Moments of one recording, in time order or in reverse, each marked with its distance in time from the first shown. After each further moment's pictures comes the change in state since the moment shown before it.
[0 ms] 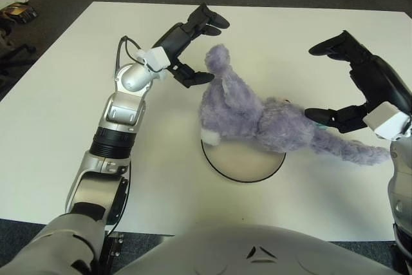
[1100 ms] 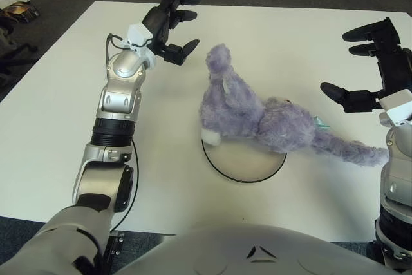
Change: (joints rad) left arm -0.069 -0.080 0.118 0.094 -0.070 0.194 0.143; right arm -0.010 0.180 -0.157 0.245 0.135 -0.232 -0.249
